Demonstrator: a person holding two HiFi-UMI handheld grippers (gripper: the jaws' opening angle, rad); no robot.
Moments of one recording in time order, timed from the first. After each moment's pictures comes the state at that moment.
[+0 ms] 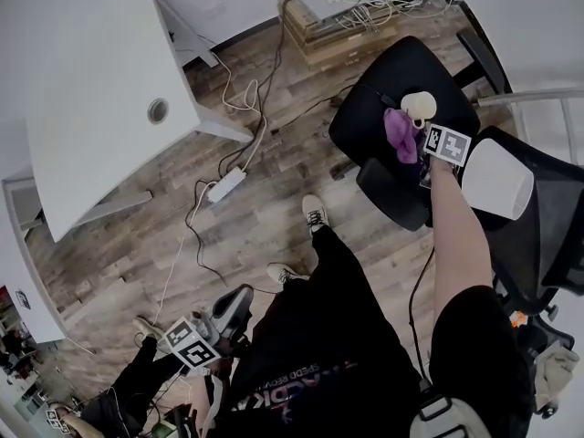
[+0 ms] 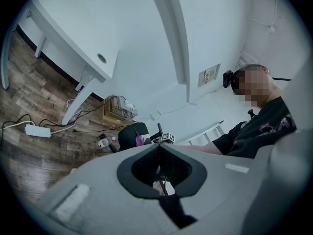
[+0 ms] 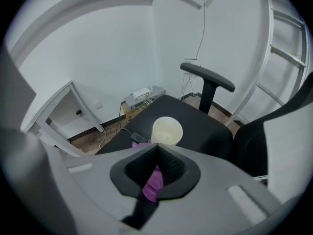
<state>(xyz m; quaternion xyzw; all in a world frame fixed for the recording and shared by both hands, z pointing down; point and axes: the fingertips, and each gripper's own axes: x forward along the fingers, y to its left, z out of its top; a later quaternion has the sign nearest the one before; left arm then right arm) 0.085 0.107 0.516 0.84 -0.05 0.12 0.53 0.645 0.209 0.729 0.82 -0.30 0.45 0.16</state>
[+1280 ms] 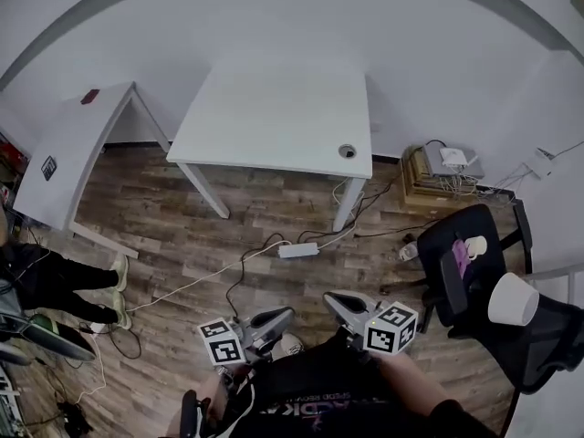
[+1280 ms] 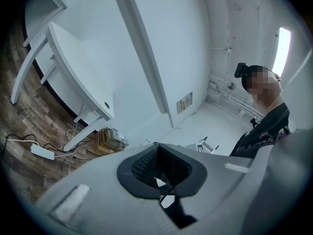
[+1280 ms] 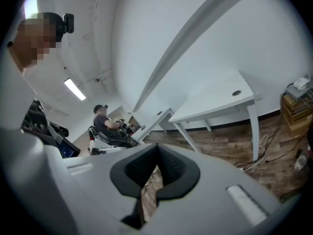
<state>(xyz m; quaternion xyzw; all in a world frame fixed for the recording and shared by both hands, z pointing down) -0.118 0.124 0.436 0.88 -0.10 -0.07 0.46 -0.044 0.115 0.452 0.38 -0.84 0.37 0.01</state>
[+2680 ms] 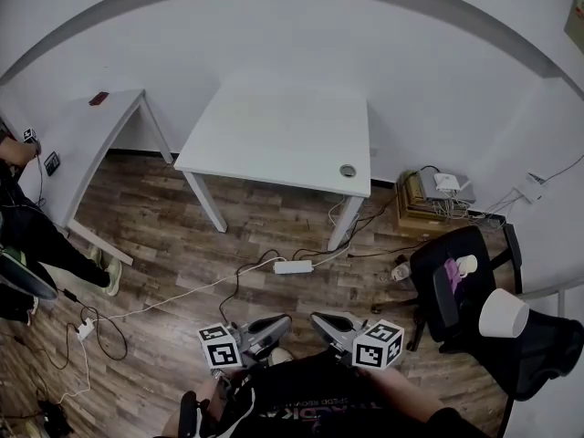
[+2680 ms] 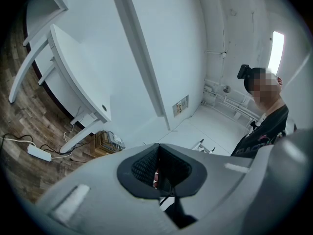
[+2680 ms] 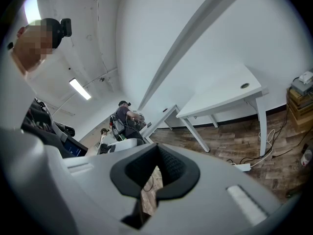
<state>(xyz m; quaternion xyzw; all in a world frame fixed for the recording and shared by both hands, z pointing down) -0.140 0.134 0.427 0.88 -0.09 -0.10 0.46 -0.089 0.144 0.447 0.36 -0.85 0.38 0.01</state>
